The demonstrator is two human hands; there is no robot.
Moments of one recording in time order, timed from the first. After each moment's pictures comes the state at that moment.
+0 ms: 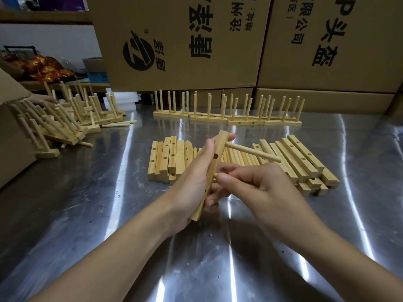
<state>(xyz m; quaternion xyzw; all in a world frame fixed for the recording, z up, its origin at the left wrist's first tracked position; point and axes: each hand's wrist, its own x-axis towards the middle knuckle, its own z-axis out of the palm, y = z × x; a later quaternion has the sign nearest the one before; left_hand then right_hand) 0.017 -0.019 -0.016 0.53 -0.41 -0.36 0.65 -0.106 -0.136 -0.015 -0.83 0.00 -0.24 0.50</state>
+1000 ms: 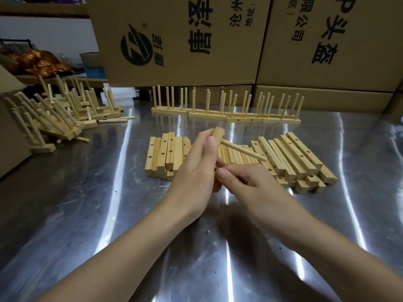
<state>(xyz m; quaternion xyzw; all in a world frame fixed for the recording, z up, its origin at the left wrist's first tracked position) 0.014 -0.029 -0.024 0.66 -0.39 -0.15 0.62 -0.098 -0.136 -0.017 -0.87 0.09 -0.18 0.44</state>
